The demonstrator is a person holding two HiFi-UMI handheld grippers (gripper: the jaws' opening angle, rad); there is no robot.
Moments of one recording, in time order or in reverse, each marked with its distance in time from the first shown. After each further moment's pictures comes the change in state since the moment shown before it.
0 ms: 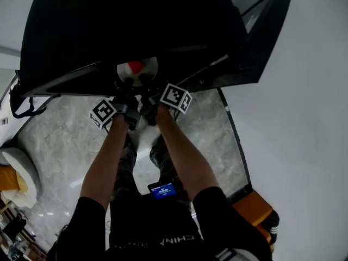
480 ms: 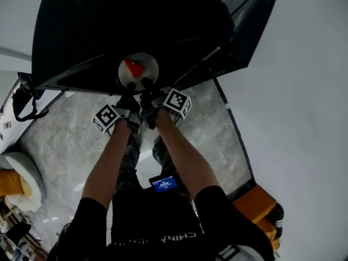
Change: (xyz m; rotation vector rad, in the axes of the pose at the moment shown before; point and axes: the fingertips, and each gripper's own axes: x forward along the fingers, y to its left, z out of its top) left arm -0.030 -0.028 -0.016 0.038 0.045 -0.029; right arm -0.031 0.019 -0.018 0.139 -0.098 0.037
